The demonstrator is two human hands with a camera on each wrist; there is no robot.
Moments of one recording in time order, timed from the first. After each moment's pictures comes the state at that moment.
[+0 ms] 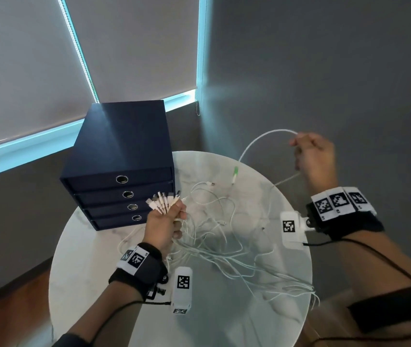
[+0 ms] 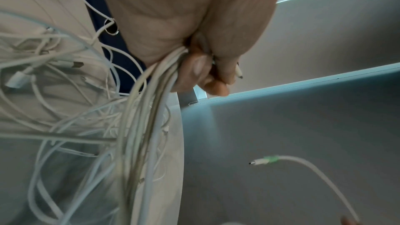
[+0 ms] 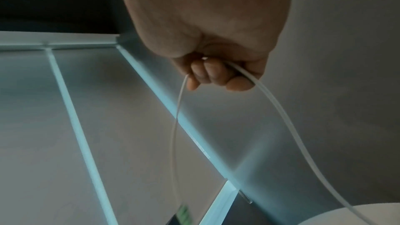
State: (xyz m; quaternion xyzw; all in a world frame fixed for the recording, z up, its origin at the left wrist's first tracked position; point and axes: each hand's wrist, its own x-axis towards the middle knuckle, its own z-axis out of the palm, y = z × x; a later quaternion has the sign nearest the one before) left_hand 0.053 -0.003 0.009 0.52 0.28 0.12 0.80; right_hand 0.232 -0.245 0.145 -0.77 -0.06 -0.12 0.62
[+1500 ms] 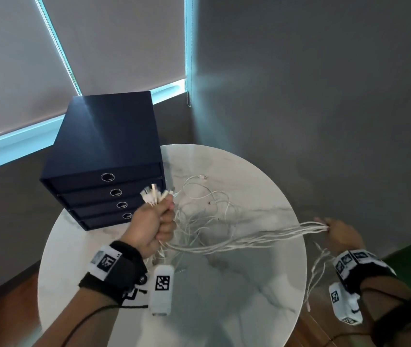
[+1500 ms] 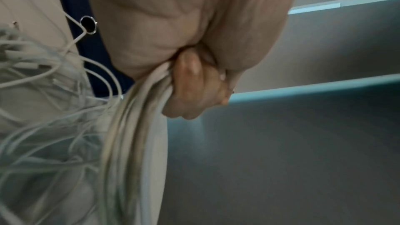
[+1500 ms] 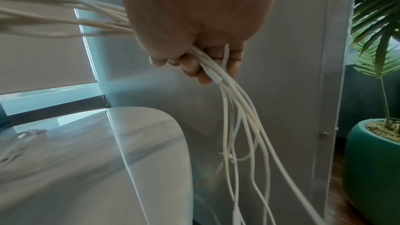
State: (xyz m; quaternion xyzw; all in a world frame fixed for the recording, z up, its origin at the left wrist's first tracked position) left_hand 0.047 0.007 0.035 0.48 0.25 -0.02 0.84; right_hand 0.208 -0.406 -0.016 -0.99 0.02 0.08 0.10
